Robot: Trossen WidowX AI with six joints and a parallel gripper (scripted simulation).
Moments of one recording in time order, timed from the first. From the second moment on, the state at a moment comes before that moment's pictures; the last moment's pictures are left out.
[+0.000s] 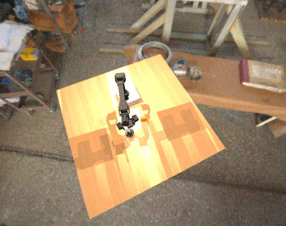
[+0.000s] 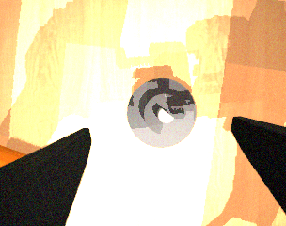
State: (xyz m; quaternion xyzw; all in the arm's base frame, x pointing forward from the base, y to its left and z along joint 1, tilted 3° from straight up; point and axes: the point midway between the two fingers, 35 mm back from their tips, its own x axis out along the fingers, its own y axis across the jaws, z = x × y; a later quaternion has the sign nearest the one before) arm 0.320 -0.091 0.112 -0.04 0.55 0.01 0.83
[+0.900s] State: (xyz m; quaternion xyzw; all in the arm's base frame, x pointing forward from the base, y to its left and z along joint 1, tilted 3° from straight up) arm 0.273 0.097 0.142 -0.42 0.55 0.38 0.61
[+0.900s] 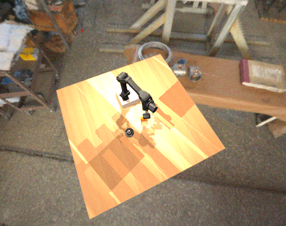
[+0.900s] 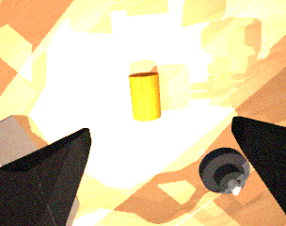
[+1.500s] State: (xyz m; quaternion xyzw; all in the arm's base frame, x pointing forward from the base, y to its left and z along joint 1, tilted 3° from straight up) arm 0.279 0.097 0.039 -0.42 0.56 0.38 0.60
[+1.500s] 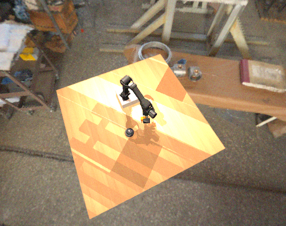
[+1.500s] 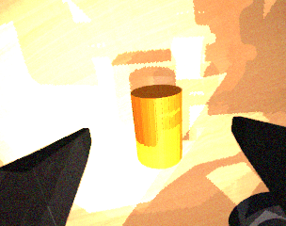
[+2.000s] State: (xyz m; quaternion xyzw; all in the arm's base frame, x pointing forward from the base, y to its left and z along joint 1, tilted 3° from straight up) arm 0.283 0.097 0.018 -0.42 0.56 0.38 0.60
